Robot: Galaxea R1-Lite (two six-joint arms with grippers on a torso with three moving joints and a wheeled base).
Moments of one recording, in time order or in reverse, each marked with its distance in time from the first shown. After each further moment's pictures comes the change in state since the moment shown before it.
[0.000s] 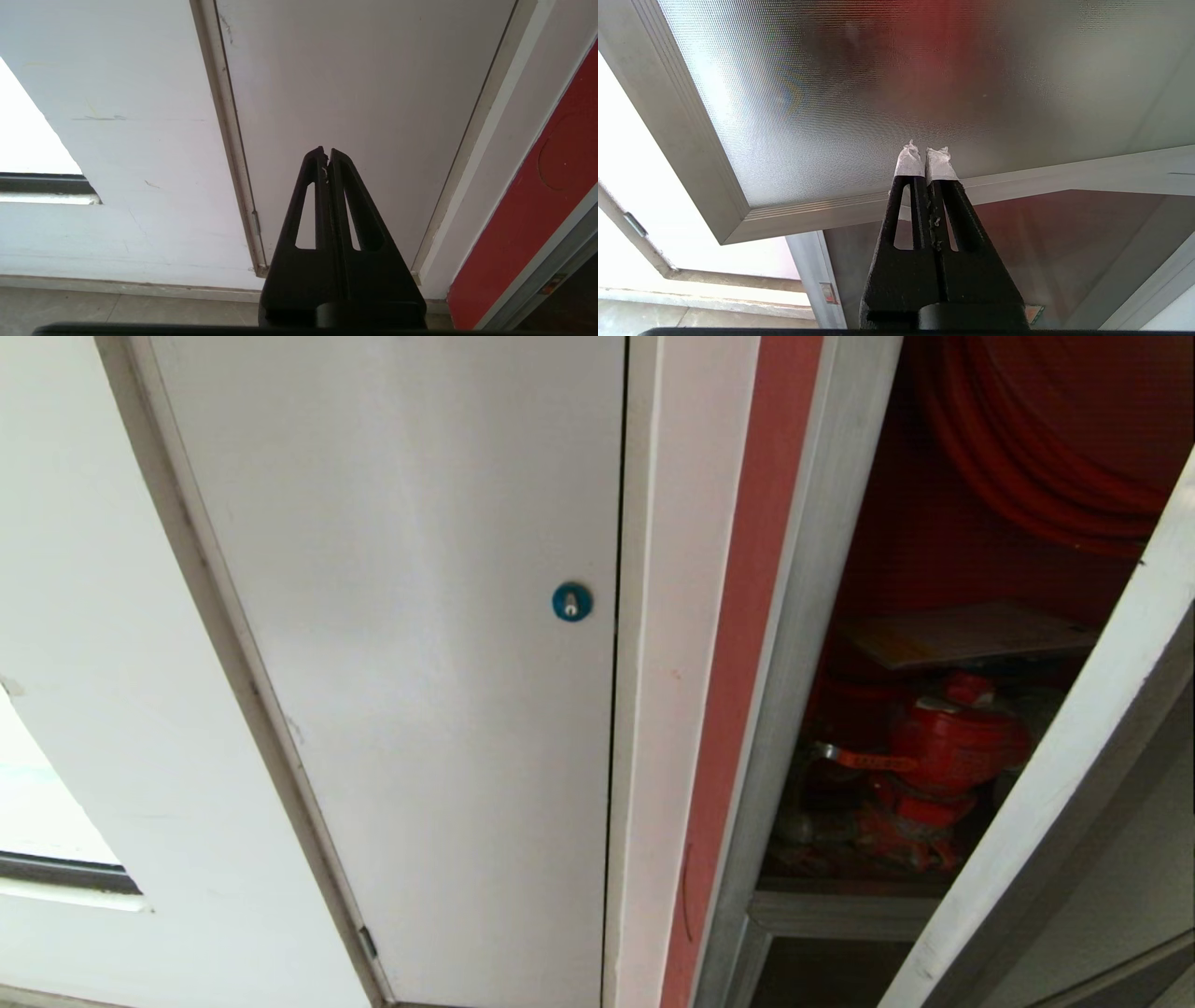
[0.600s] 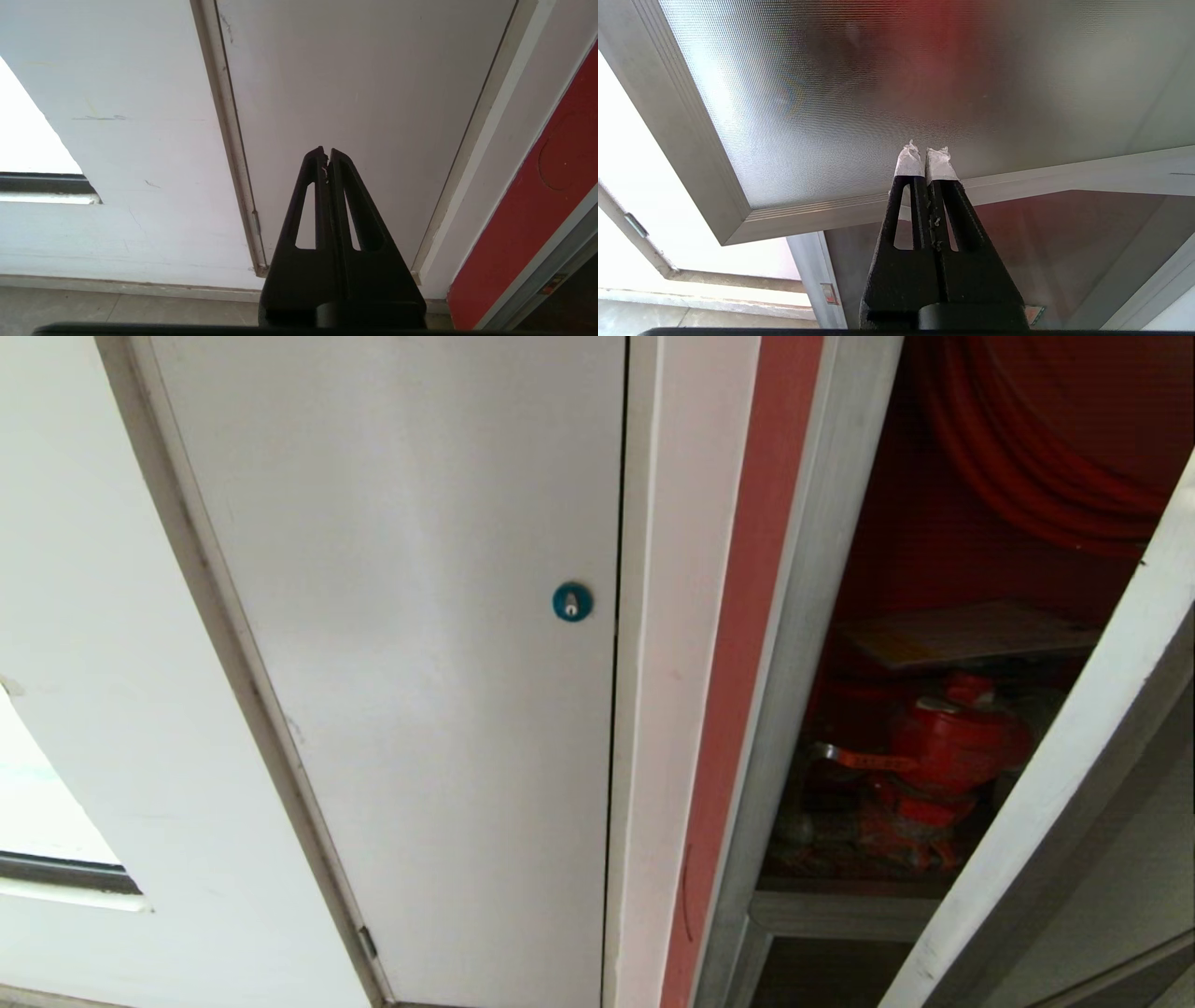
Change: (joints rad) left arm 0.000 0.000 0.000 0.000 0.000 0.000; right arm 0.000 0.000 0.000 -0.001 0.000 0.002
